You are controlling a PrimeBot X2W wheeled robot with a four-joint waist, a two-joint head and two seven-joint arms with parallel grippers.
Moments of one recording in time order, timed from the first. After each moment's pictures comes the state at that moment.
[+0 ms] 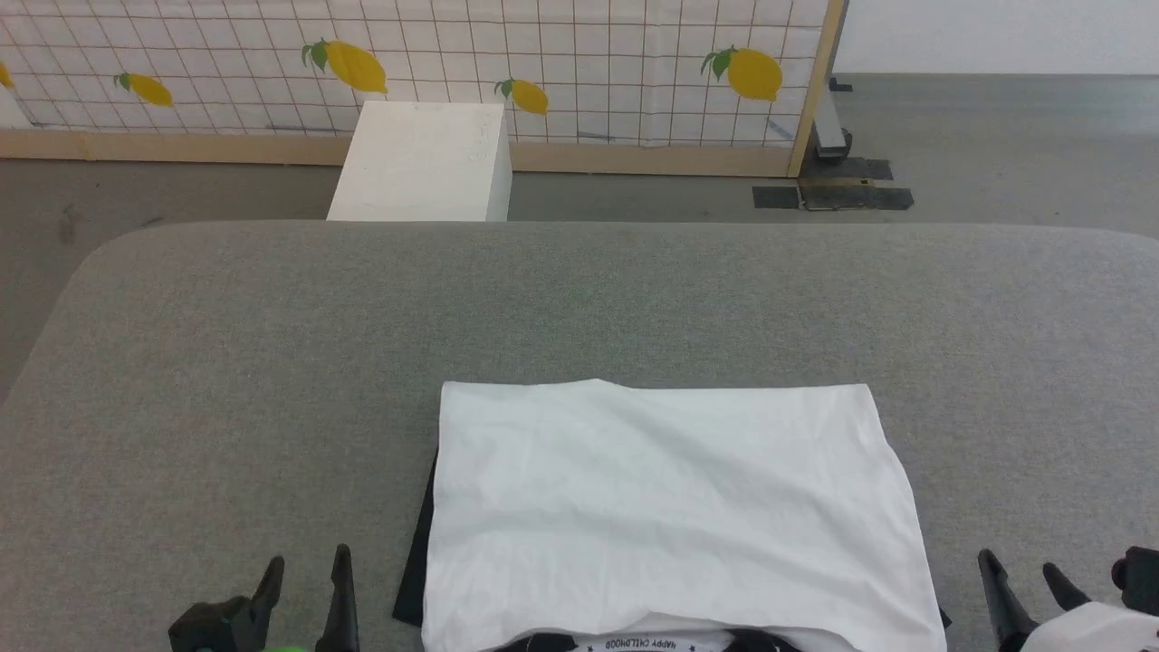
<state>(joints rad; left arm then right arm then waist) 0.19 0.20 -0.11 0.09 -0.40 0.07 -0.13 0.21 -0.05 -0.26 -0.02 0.27 0.13 0.34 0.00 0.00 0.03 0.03</state>
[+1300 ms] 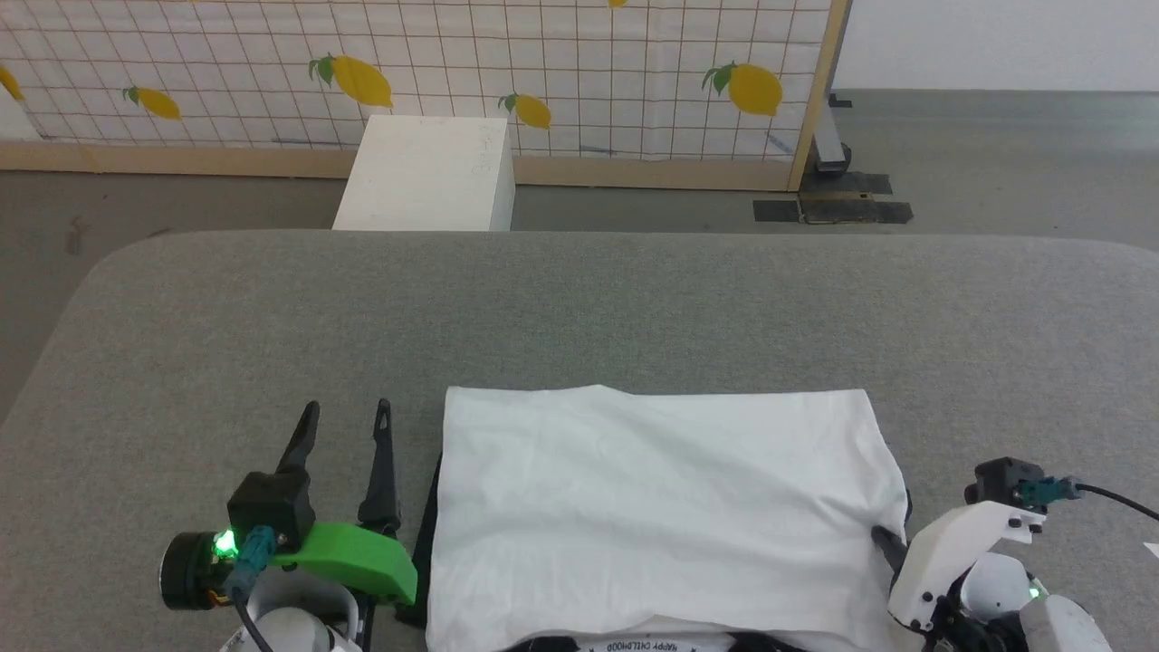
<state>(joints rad) -0.09 0.13 -0.11 0.21 -0.18 0.03 -0.25 -0.19 -0.05 -0.15 0.57 0.37 0.13 0.42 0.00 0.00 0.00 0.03</state>
